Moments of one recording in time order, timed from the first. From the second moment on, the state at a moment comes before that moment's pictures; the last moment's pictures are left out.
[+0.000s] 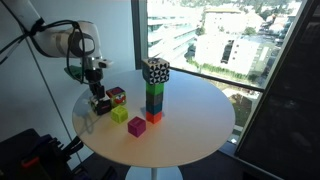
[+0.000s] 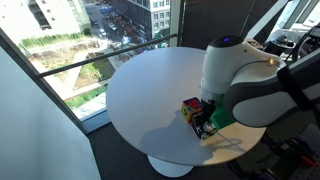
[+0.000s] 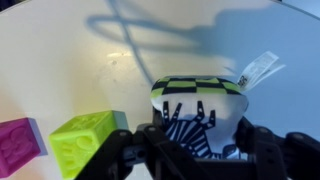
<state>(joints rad) 0.22 0.26 0.08 -2.43 -0.11 2.55 0.64</state>
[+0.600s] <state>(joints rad) 0.22 0.18 0.08 -2.42 -0.11 2.35 0.63</state>
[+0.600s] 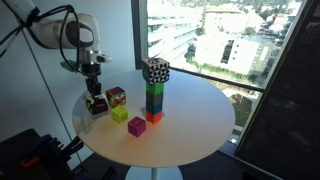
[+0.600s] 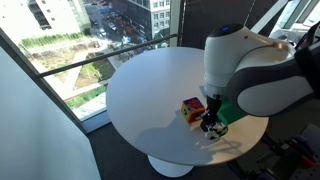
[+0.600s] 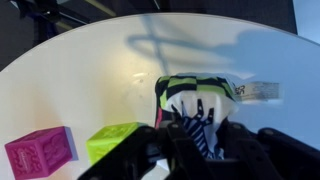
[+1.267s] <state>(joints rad) 0.20 0.11 0.08 -2.35 -0.11 2.24 0.63</state>
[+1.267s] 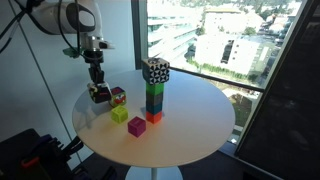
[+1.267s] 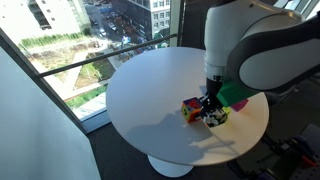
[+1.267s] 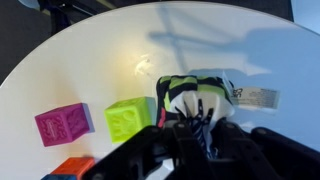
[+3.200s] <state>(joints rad) 0.19 0.27 0.05 -2.10 -0.11 2.23 0.56</state>
